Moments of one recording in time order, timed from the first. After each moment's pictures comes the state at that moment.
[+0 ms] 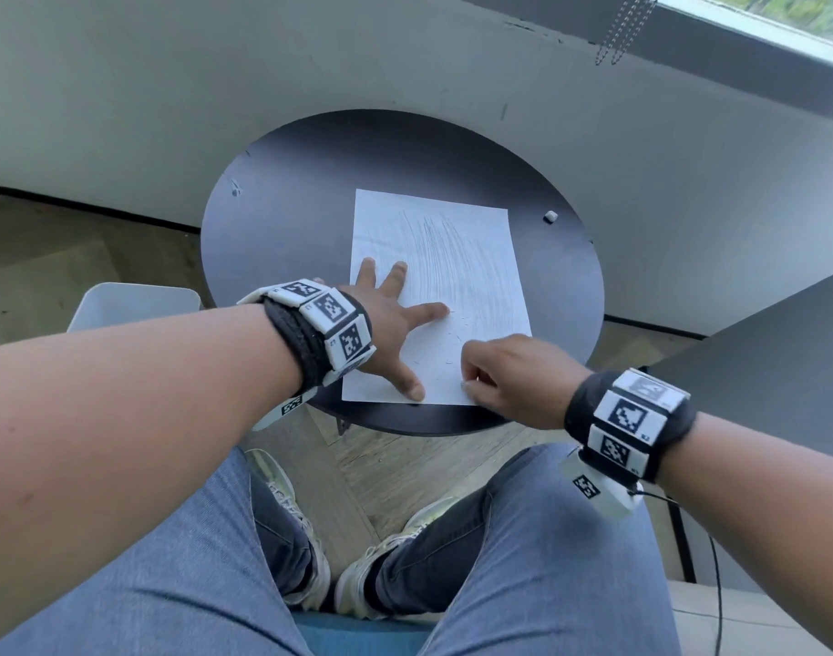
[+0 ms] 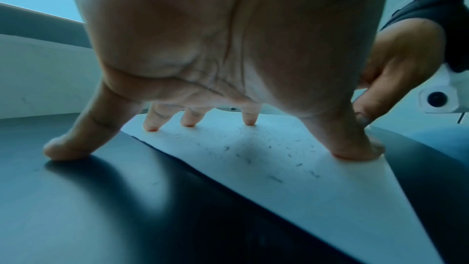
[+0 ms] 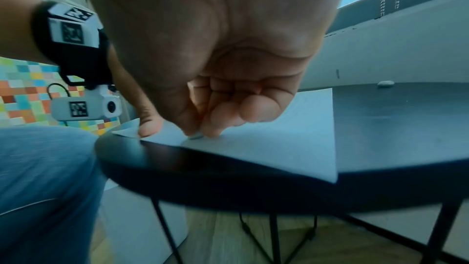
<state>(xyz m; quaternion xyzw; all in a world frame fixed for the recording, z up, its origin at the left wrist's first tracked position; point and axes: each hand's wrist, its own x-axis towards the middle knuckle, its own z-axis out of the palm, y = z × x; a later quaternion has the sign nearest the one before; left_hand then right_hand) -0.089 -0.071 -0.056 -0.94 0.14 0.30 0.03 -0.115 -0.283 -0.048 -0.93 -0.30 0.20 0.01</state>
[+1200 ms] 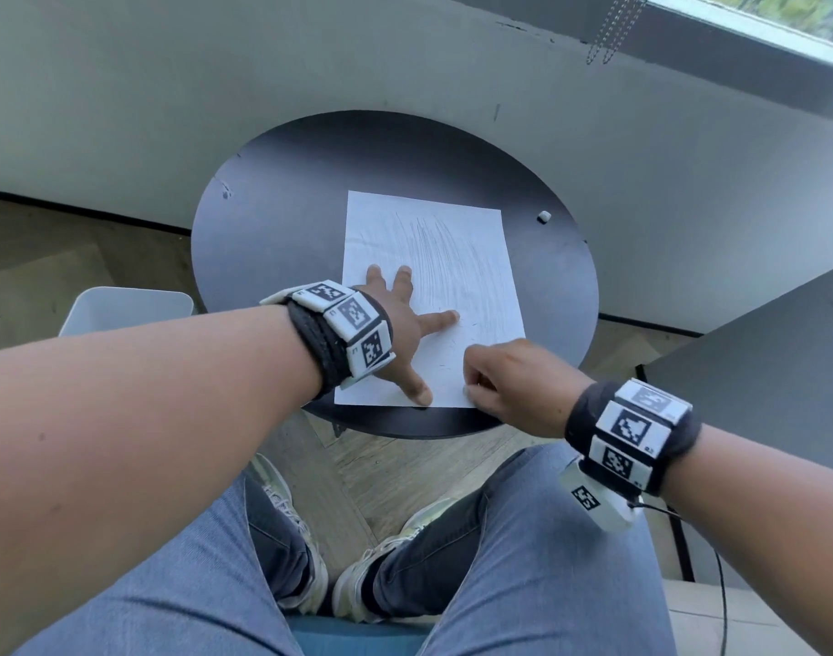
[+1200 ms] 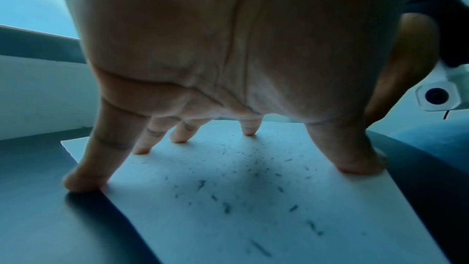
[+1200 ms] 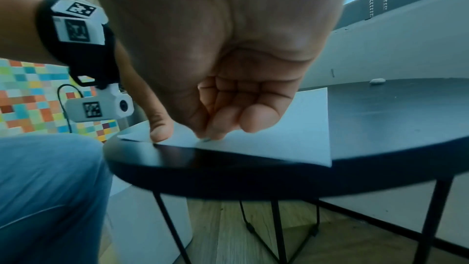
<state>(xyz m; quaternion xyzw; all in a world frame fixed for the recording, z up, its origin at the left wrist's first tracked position) -0.085 -0.095 -0.049 -0.94 0.15 0.31 0.06 -0.120 -0.289 -0.047 -0.94 -0.29 0.19 0.04</state>
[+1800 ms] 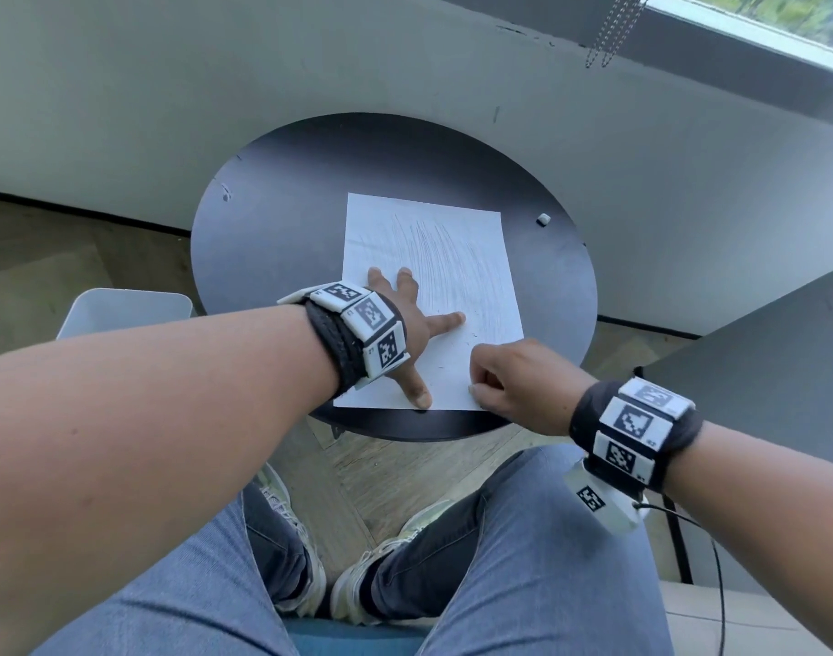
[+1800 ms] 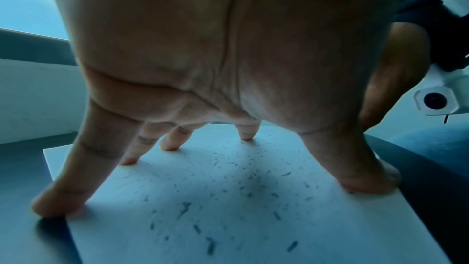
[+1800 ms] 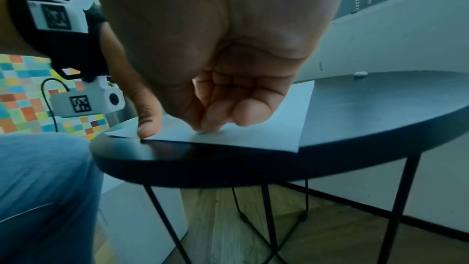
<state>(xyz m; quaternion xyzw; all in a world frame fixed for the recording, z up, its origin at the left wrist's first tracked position) -0.083 -0.105 -0.045 -0.93 0.15 0.31 0.08 -0.114 -0.297 -0.048 -0.94 -0.27 0.19 0.05</state>
